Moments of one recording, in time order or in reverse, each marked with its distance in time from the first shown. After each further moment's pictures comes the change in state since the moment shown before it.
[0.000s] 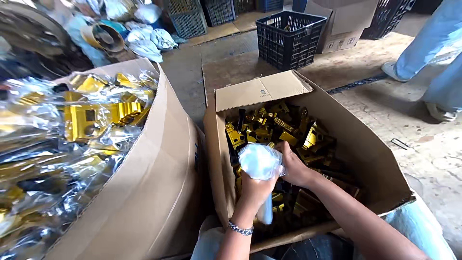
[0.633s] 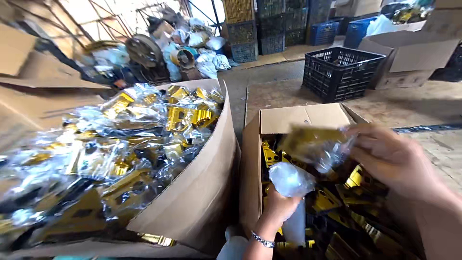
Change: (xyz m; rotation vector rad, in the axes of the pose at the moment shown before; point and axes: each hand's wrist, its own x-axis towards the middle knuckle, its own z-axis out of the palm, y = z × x) left_hand 0.002 0.015 -0.024 -0.105 0.071 -0.118; right_hand 0.000 -0.057 -0.100 -0.098 0.369 -0.647
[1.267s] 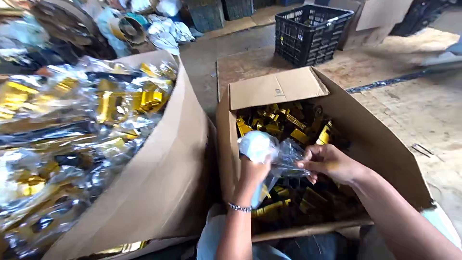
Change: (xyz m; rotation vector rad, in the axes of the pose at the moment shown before) left_hand 0.022 -0.006 0.009 0.188 0.025 0.065; right_hand -0.076 0.024 0.035 0.774 -0.300 0.691
